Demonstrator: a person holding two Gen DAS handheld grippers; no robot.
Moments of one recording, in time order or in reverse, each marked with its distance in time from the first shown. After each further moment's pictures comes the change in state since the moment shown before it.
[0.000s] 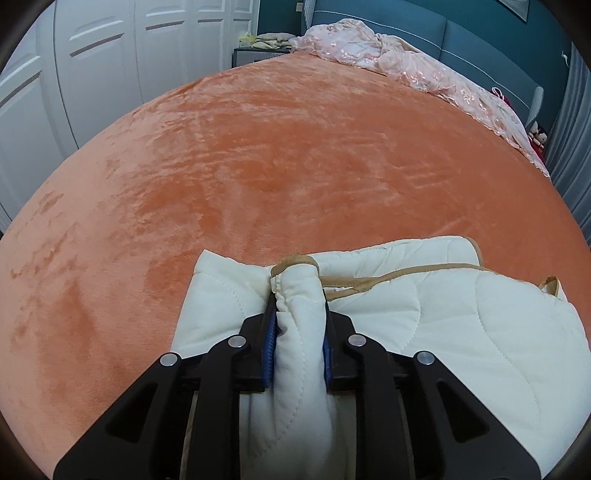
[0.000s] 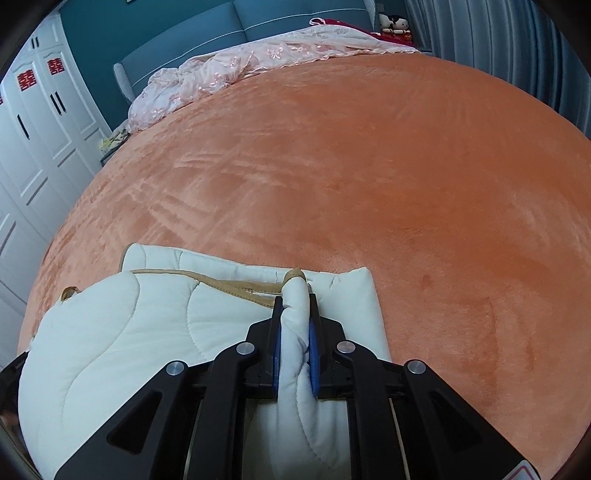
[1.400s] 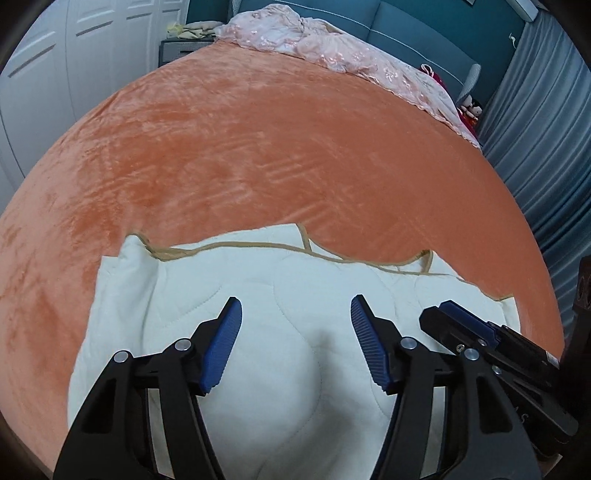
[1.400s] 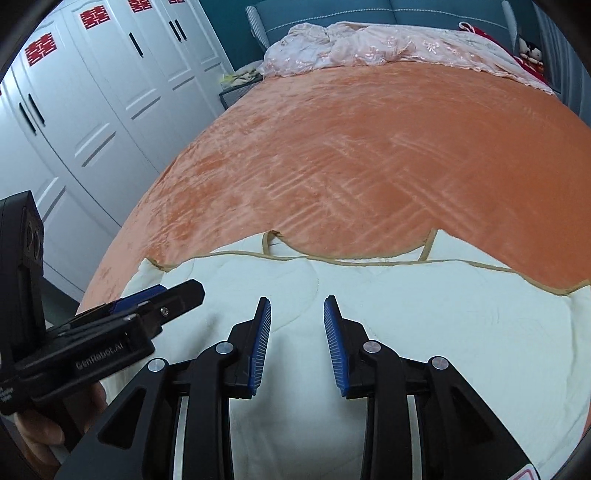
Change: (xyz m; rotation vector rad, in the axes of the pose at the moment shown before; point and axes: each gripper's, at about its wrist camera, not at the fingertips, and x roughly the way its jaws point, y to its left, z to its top) left arm -0.074 -0.083 0.014 0.113 0.115 -0.249; right arm -0.052 0.216 -0.017 -0.308 0.157 0.302
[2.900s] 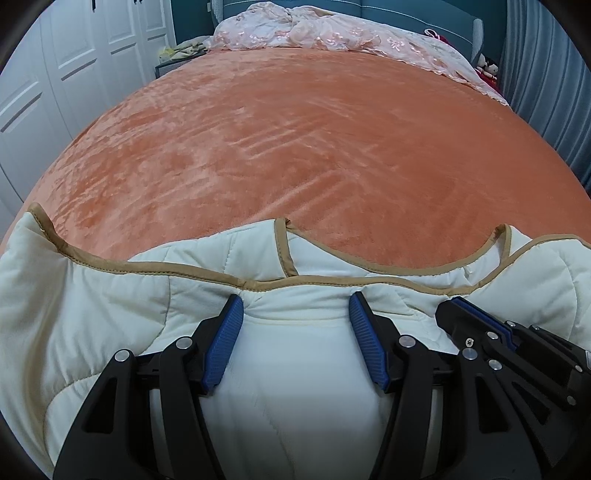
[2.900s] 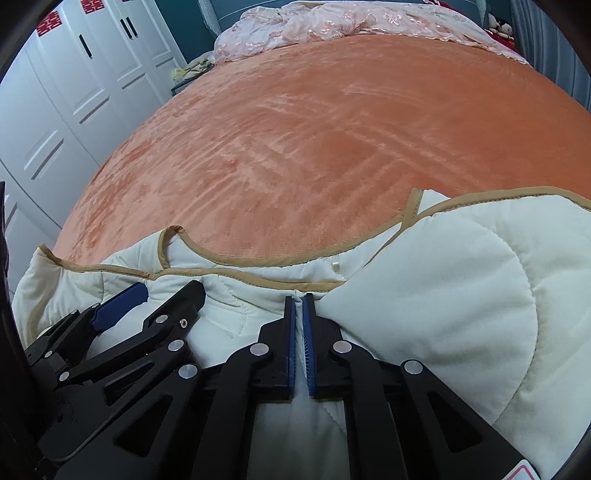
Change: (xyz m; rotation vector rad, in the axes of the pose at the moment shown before) left arm 0.120 -0.037 -0.007 0.148 -0.033 0.204; right arm 0.094 -0.056 -0.004 0.086 0.015 -0.112
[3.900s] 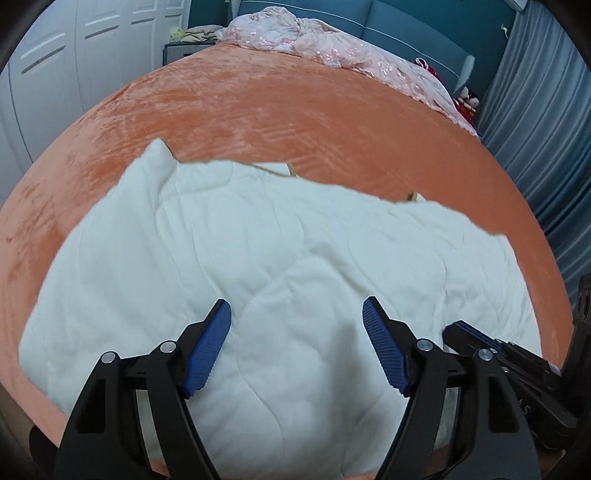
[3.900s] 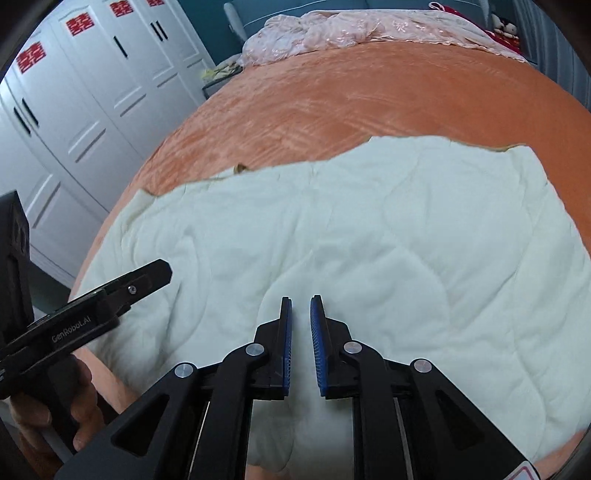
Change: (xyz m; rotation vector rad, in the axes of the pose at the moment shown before) left arm -0.142 0.031 -0.080 -0.119 0.019 -0.177; right arm -0.130 -0.003 -0.094 -0.040 0.011 0.087
